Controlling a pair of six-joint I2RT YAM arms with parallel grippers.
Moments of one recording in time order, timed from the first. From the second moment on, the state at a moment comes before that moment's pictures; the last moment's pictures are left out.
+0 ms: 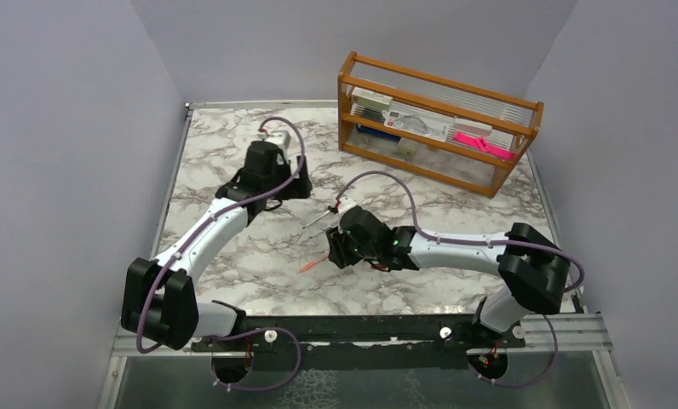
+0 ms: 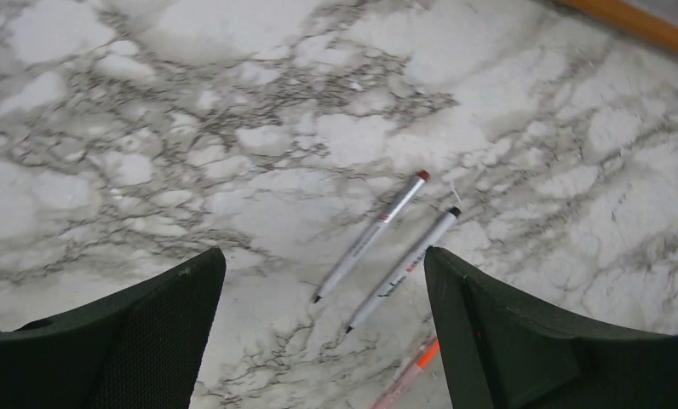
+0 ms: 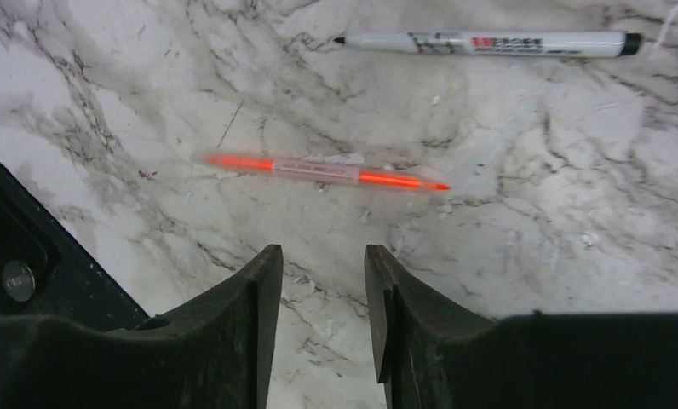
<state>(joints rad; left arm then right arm) -0.44 1.31 0.96 -0.29 0.02 -0.30 1.02 1.55 0.87 -0.04 0.08 0.43</state>
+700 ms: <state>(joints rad) -0.12 1.27 0.87 -0.29 0.18 -0.51 1.10 1.69 1.01 -0.18 0.30 0.77</state>
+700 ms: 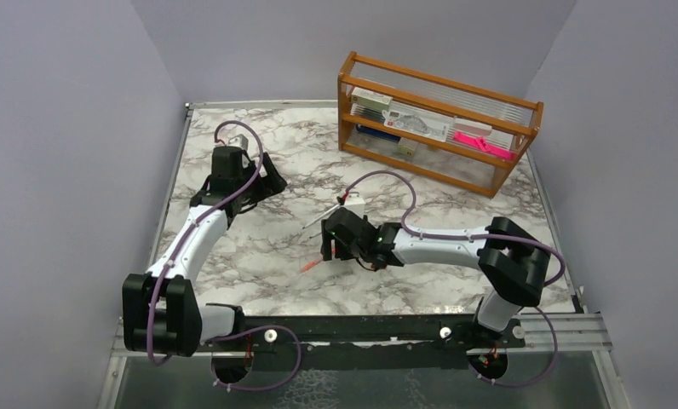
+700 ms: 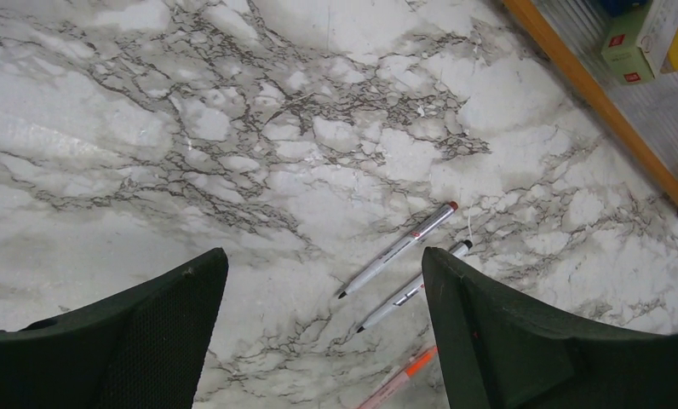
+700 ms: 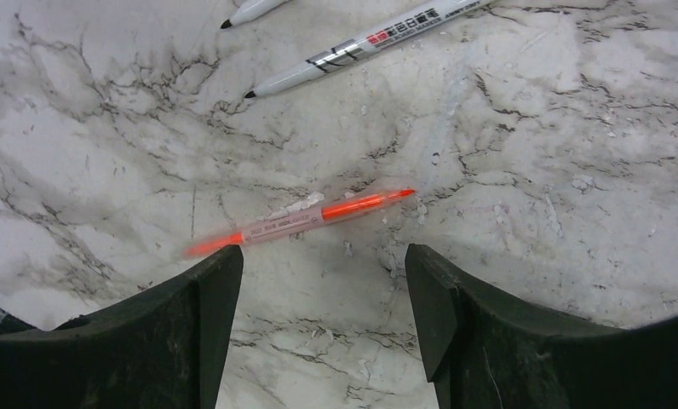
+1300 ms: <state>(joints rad) -0.08 1.15 0.77 -0.27 0.13 -0.52 1.10 1.92 1.32 -0.63 0.39 1.25</state>
